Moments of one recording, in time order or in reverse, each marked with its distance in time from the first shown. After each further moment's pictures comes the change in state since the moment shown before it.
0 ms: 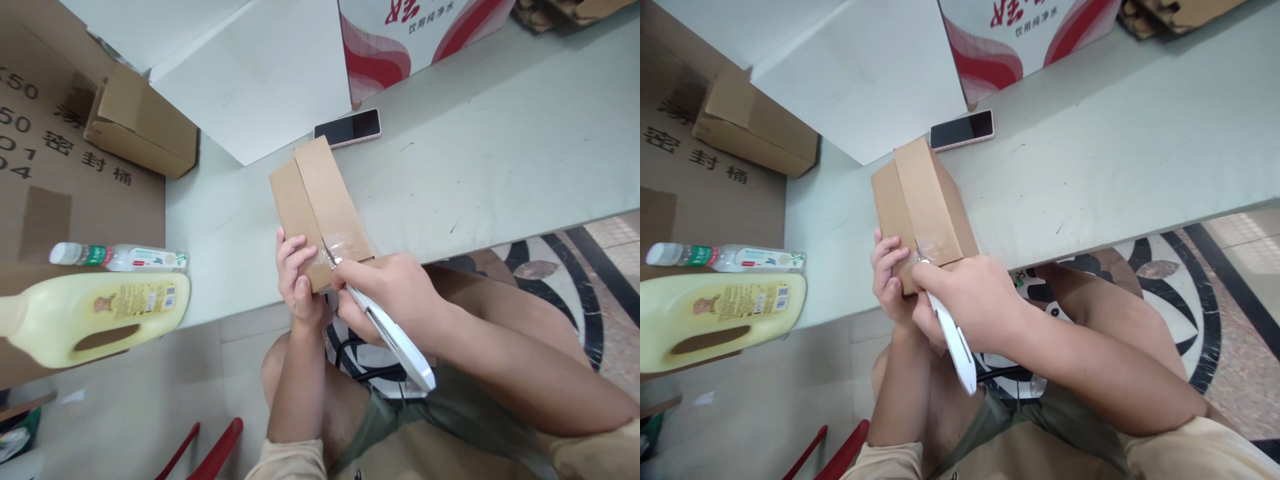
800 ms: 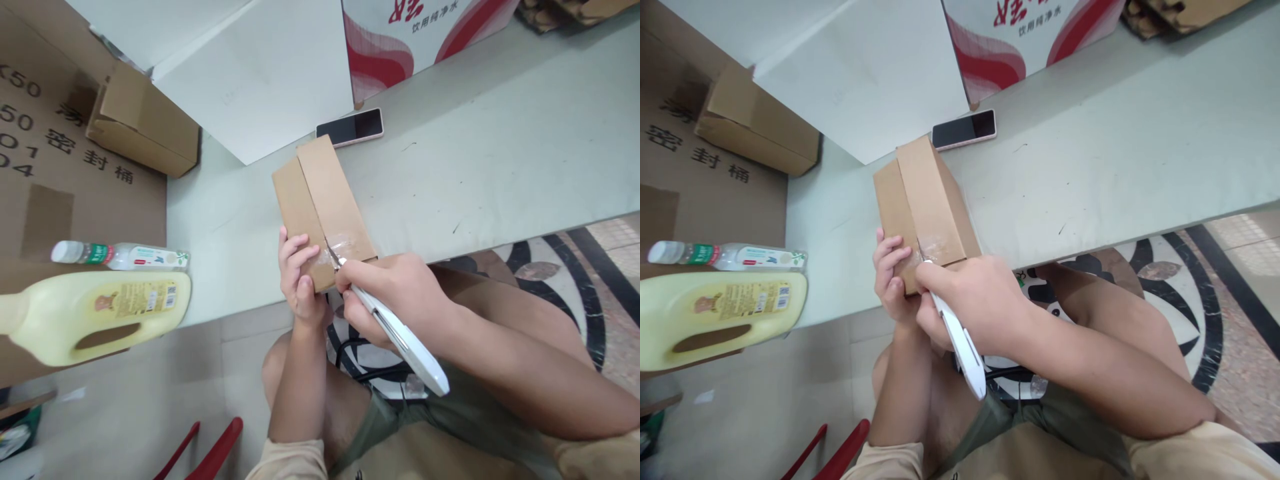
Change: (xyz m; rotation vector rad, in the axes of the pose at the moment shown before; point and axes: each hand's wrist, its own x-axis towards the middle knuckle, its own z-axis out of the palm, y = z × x) left_hand 0.001 0.004 0.004 0.028 0.026 -0.004; right_hand -0.002 0.000 -0.004 0.040 -0.013 0.021
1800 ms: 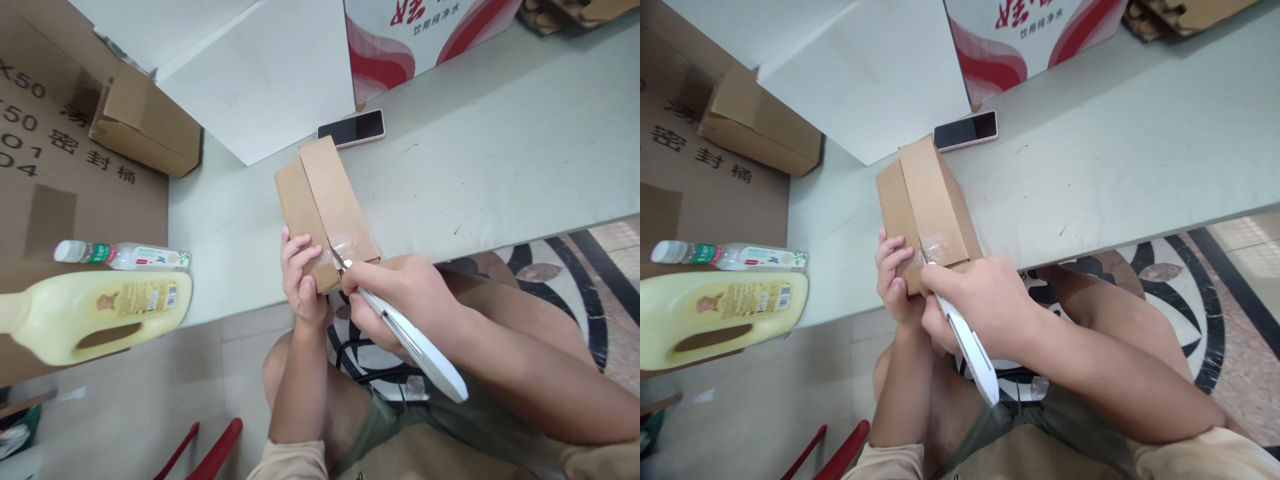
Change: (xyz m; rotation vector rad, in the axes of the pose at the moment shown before) left_hand 0.002 -0.001 0.000 -0.024 -0.010 0.029; right_hand -0.002 -0.001 -0.003 0.016 0.035 -0.034
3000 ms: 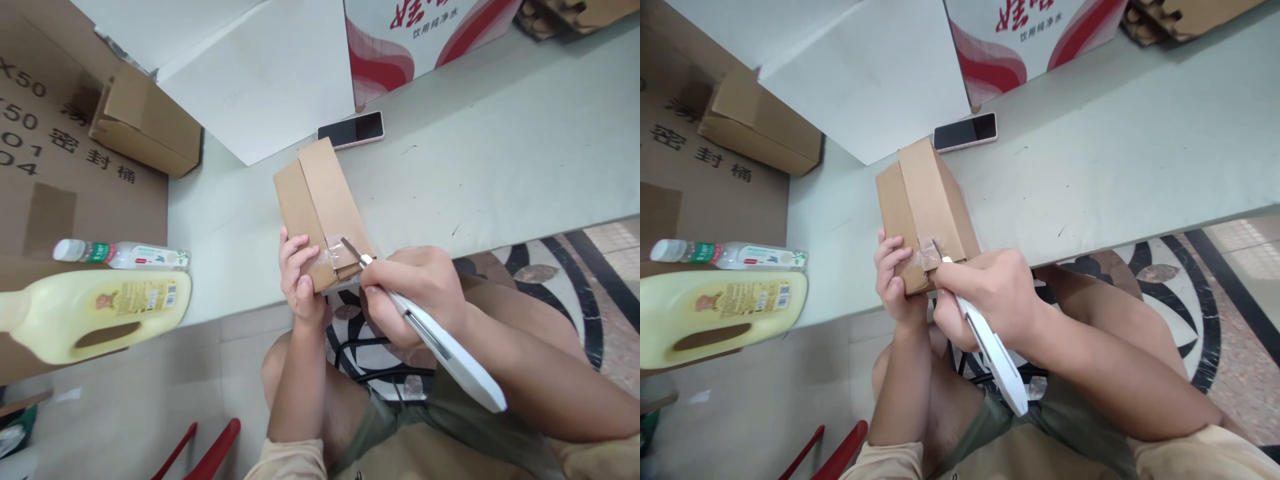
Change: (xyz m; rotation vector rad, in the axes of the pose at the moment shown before) left_hand -0.004 -0.004 -0.001 -0.058 0.008 -0.041; right_hand -0.004 0.015 -0.005 0.065 0.159 -0.146
